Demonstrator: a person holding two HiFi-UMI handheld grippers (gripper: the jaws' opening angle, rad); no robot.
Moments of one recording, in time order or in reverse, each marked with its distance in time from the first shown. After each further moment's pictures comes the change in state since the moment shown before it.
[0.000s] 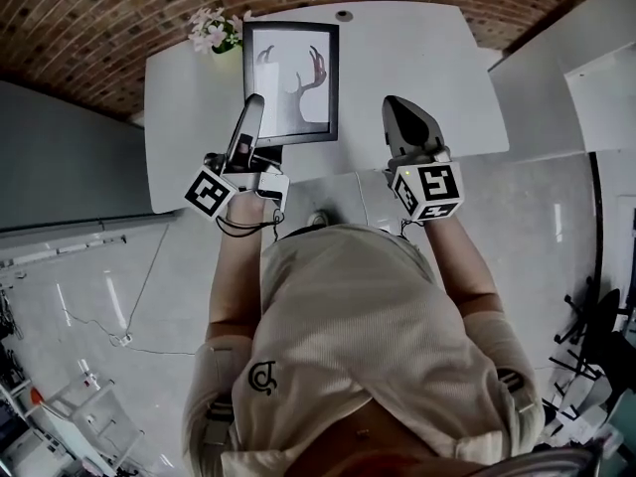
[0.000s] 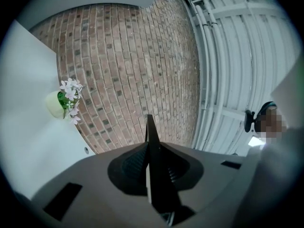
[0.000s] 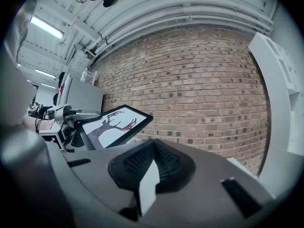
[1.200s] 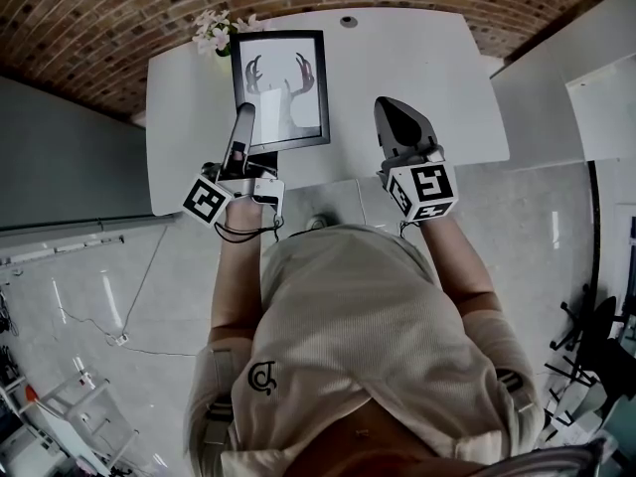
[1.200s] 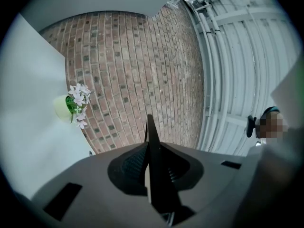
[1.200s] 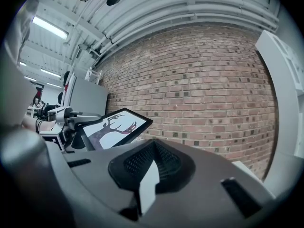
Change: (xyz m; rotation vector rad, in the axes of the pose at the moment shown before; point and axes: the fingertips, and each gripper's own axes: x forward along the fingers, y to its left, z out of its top) left arm -0.010 0.013 0.018 -0.036 -0.084 0.025; right arm 0.022 0.012 0.005 -0.029 -0.003 0.058
